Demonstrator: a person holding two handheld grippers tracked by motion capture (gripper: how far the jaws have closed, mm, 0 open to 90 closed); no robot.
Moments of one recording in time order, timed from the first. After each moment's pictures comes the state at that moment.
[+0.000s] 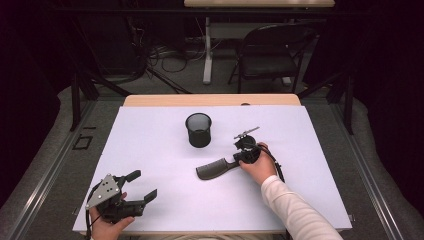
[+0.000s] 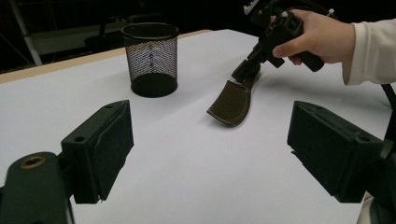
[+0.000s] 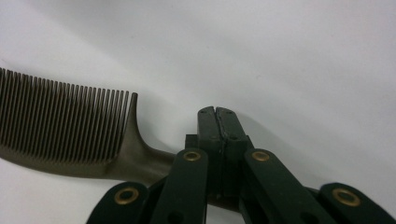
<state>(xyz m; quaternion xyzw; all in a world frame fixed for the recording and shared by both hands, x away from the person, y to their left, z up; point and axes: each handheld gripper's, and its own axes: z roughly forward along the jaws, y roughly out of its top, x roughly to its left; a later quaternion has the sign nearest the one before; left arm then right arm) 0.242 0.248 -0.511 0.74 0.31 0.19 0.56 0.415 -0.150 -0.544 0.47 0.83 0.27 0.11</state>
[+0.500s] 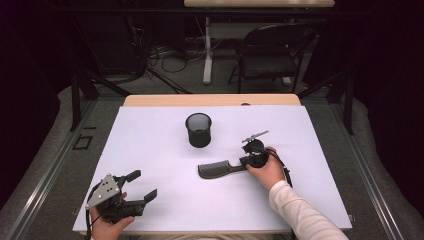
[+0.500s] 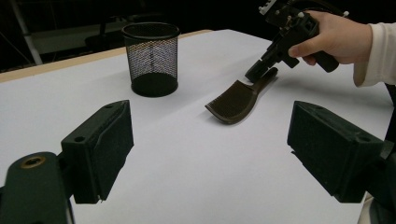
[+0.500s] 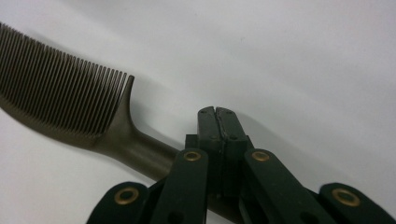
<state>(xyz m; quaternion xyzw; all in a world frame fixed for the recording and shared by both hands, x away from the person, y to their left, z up) 0.243 0.248 -0.511 0.74 0.31 0.19 0.56 0.399 -0.171 -0.544 0.47 0.83 0.28 0.10</state>
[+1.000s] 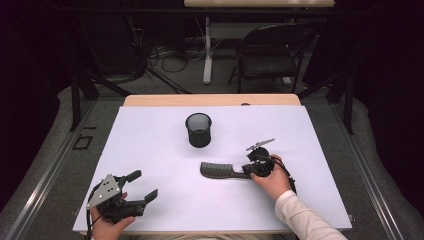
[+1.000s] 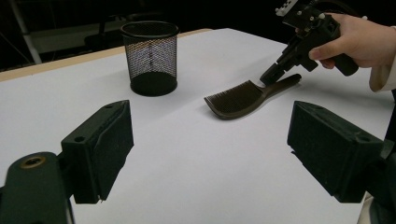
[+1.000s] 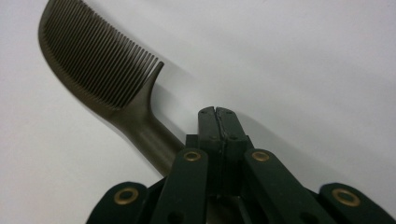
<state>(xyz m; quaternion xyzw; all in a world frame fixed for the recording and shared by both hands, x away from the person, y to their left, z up) 0.243 0.247 -0.512 0.74 0.31 0.19 0.56 0.371 -0.181 -0.545 0.47 0.83 0.29 0.08</state>
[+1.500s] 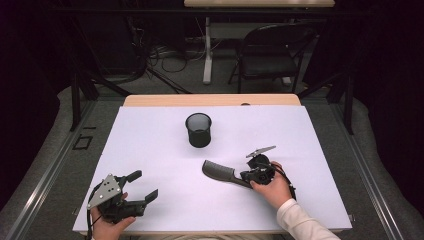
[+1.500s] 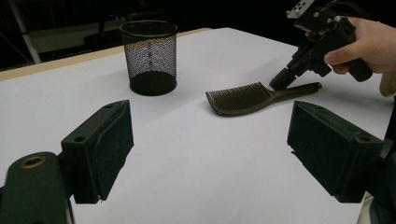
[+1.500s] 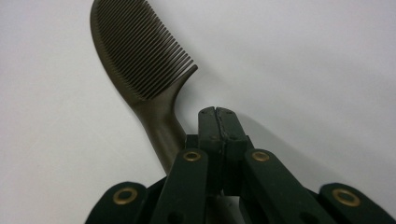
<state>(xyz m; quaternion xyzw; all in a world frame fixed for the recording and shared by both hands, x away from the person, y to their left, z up) 0.243 0.246 -0.512 0.74 0.31 0.19 0.56 0.349 -0.179 -0.547 0.46 0.83 0.31 0.06</state>
